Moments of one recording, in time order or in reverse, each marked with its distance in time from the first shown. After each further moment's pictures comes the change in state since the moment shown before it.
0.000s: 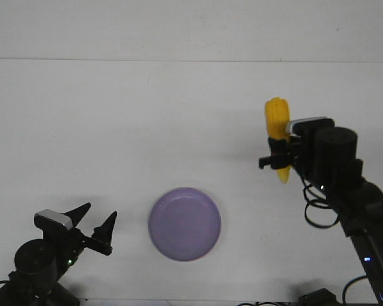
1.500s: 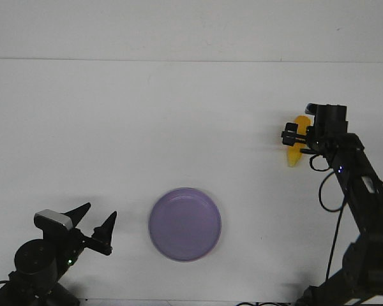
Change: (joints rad) left arm 0.000 0.000 0.000 0.000 0.000 0.000; right arm -0.397 0.612 0.079 0.142 0.106 0.027
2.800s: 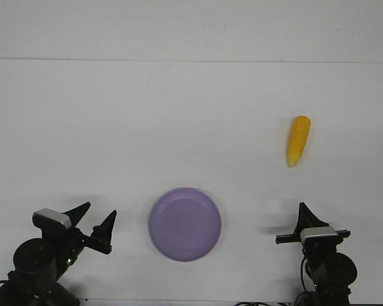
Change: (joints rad) left arm 0.000 0.006 0.006 -0.026 0.000 -0.022; right arm 0.053 -1.725 -1.378 0.488 -0.134 -0.185
